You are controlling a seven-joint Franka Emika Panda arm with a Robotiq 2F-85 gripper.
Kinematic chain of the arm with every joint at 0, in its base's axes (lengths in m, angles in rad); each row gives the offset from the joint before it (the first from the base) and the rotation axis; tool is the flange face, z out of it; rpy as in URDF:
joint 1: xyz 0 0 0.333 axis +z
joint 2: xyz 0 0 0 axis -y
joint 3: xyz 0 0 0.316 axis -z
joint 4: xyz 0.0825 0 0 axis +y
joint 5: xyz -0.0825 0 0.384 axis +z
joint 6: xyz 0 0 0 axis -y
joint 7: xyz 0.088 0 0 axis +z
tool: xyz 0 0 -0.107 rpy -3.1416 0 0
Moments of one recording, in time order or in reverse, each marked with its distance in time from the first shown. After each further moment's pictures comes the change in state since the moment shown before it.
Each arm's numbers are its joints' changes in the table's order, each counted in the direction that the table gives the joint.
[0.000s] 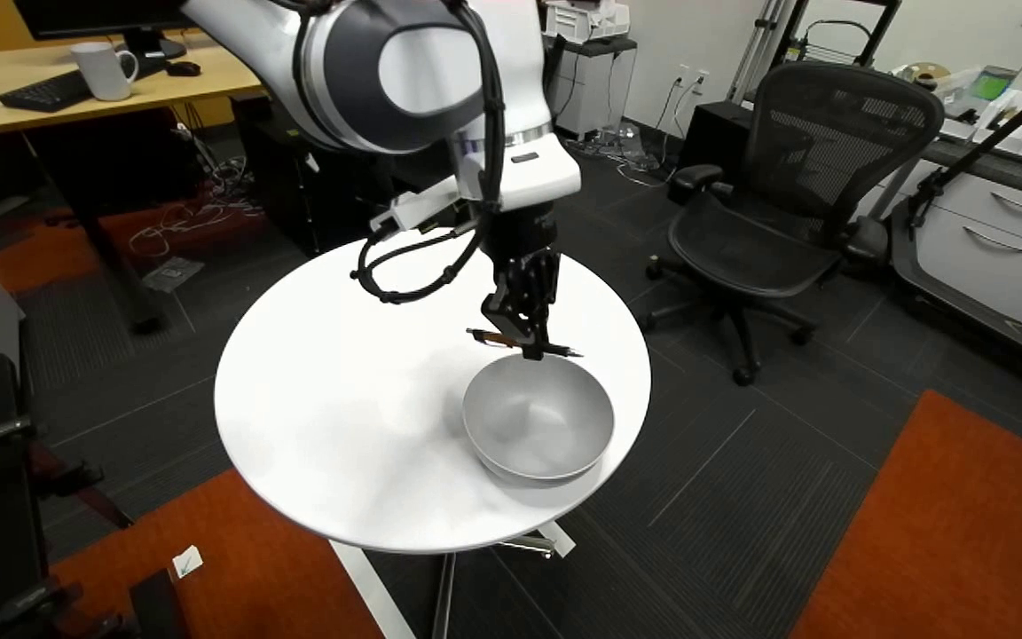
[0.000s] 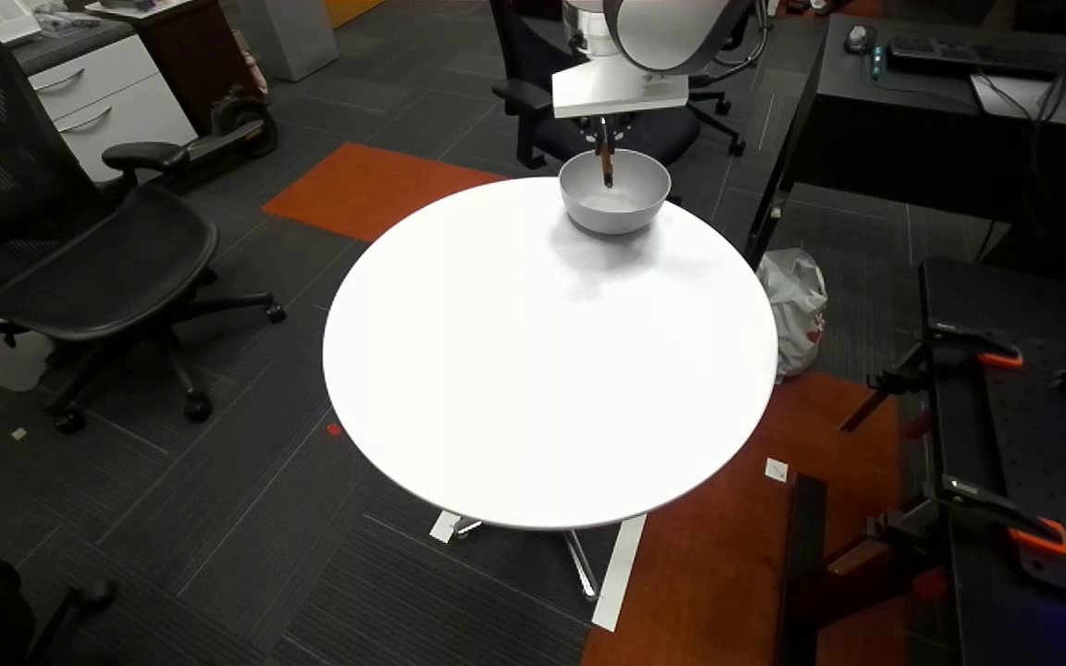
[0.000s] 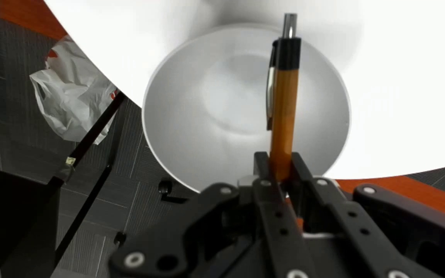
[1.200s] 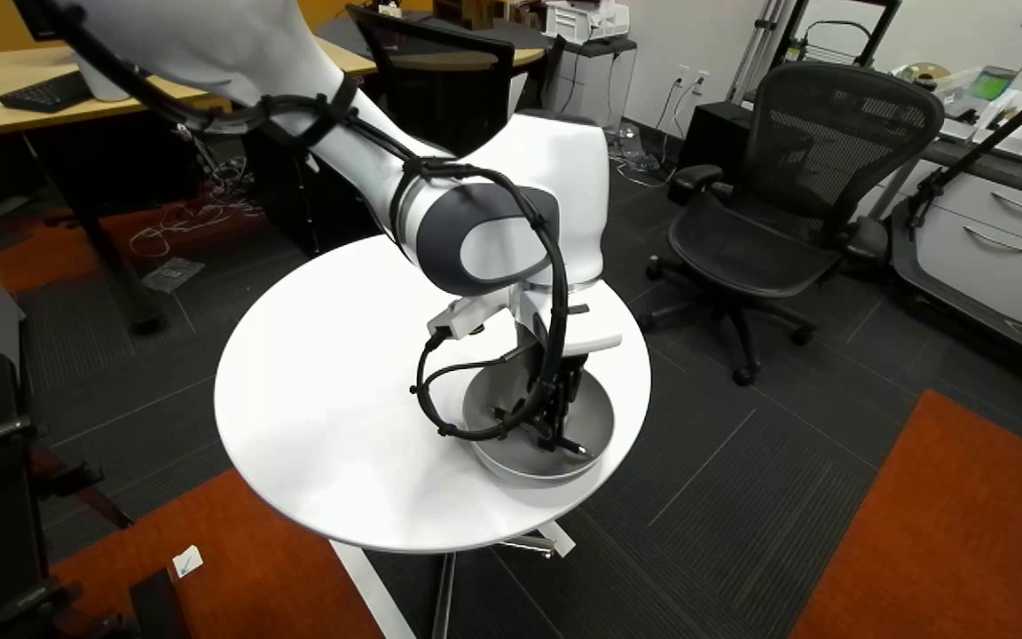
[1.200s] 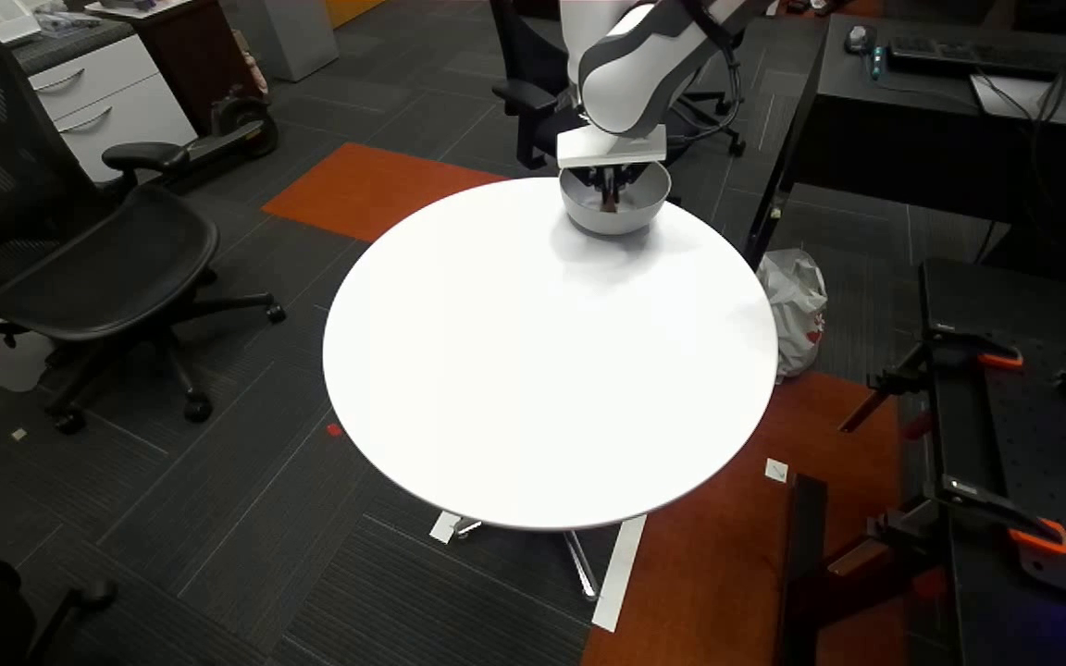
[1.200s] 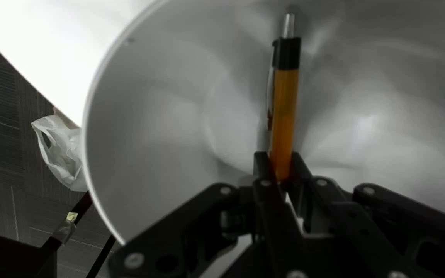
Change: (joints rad) arm -0.174 -0.292 -0.076 -0.234 0.172 -0.035 0.104
